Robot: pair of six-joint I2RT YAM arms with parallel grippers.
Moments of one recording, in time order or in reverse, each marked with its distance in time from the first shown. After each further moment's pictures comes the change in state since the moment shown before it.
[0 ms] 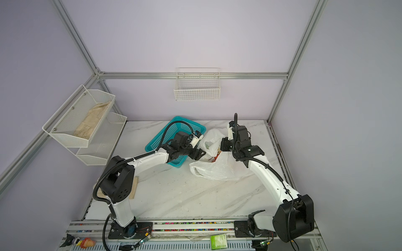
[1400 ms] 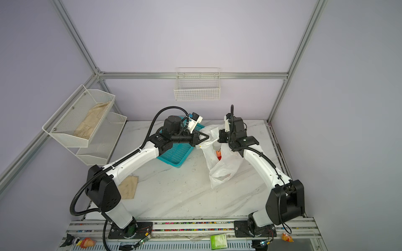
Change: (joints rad) left arm 0.002 -0.172 0.181 -0.039 0.336 -0.366; right arm 0.000 0.213 0.202 0.013 0.016 -0.013
